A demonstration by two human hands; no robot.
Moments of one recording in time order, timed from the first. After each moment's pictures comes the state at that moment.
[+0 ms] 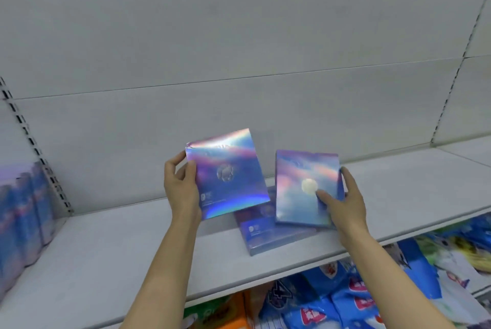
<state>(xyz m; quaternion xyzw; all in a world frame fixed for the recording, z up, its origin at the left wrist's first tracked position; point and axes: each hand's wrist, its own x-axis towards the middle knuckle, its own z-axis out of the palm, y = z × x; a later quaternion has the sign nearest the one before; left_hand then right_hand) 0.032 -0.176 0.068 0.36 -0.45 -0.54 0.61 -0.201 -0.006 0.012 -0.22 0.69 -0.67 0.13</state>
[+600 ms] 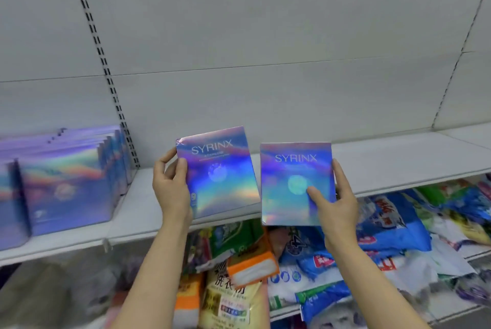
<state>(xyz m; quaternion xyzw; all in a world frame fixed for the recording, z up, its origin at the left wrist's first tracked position) 0.202 -0.095 0.055 0.31 -0.45 -0.50 0.68 -0.004 0.078 0.021 -0.27 0.59 -0.76 0.07</state>
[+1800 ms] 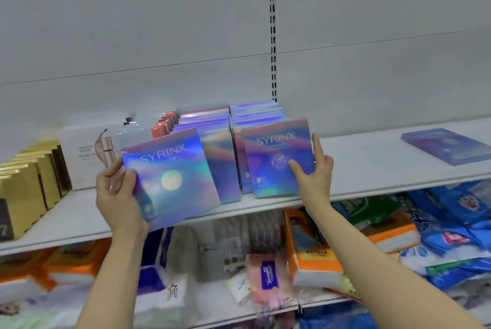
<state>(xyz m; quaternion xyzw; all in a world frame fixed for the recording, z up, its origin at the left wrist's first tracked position) 0.688 -0.244 0.049 0.37 -0.41 -0.38 0.74 0.368 -0.151 0.012 -0.38 0.64 -0.66 0.05</state>
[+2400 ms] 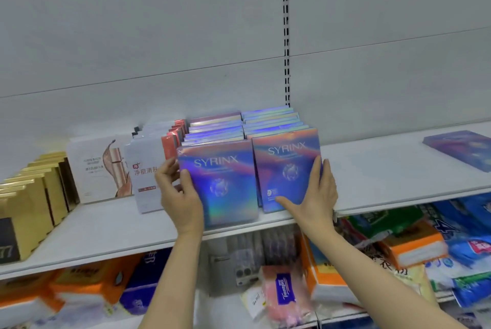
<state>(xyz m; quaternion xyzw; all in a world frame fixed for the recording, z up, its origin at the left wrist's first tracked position) 0.619 -0.271 0.032 0.37 -0.55 -0.22 0.72 0.401 -0.172 -0.016 -0.45 0.78 -0.43 -0.06</state>
